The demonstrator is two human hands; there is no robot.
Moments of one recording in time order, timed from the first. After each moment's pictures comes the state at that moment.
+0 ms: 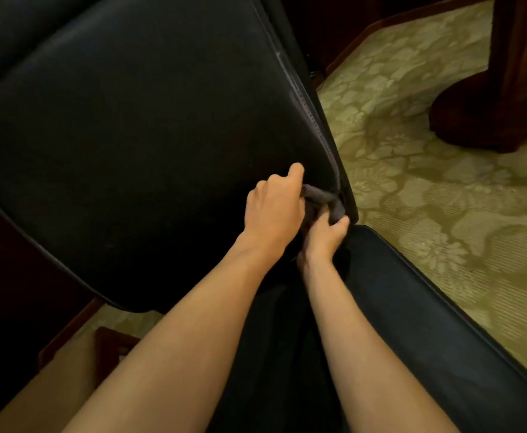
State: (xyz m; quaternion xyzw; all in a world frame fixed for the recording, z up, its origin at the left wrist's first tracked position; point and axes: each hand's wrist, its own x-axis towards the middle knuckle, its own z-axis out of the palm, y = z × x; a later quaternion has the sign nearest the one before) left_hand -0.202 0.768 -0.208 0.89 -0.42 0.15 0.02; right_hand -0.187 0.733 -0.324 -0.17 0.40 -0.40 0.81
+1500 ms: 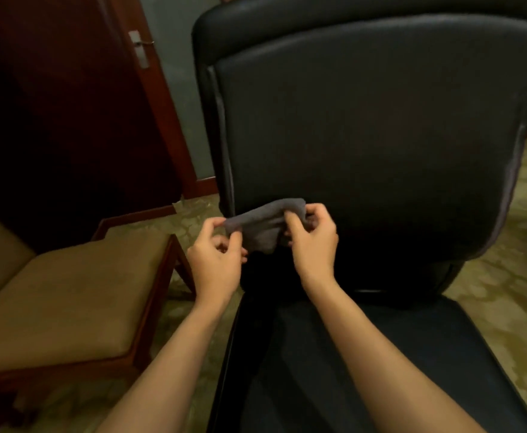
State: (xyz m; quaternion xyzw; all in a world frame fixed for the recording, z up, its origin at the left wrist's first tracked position) left_hand -0.220 1.051 -0.221 0.79 0.01 0.30 0.53; right_hand -0.194 0.913 -0.228 -0.66 0.05 -0.24 0.71
